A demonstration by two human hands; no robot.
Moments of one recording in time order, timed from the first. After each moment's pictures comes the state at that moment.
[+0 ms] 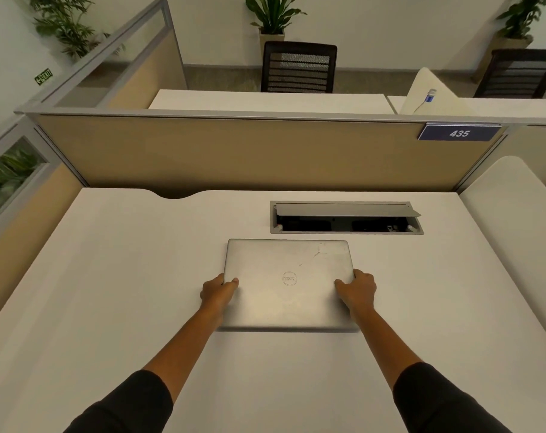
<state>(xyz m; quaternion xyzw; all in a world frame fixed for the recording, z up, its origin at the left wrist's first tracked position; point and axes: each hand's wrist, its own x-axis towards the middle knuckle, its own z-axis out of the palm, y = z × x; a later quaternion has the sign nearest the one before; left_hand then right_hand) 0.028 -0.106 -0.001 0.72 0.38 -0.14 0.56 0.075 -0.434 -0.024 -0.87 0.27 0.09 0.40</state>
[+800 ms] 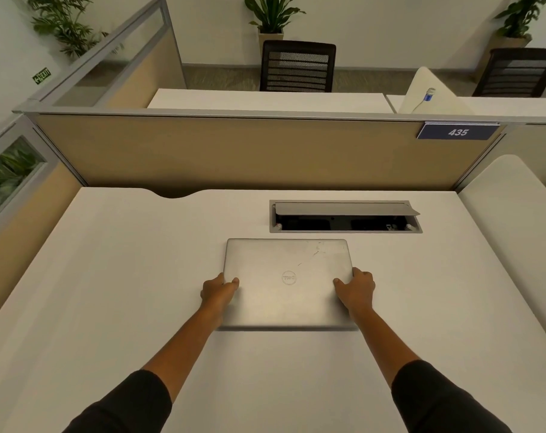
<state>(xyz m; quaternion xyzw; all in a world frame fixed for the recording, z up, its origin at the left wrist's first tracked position) 0.030 -0.104 -0.011 0.75 0.36 -0.15 0.54 0.073 -0.434 -0.026 -0.89 0.25 0.09 0.37</state>
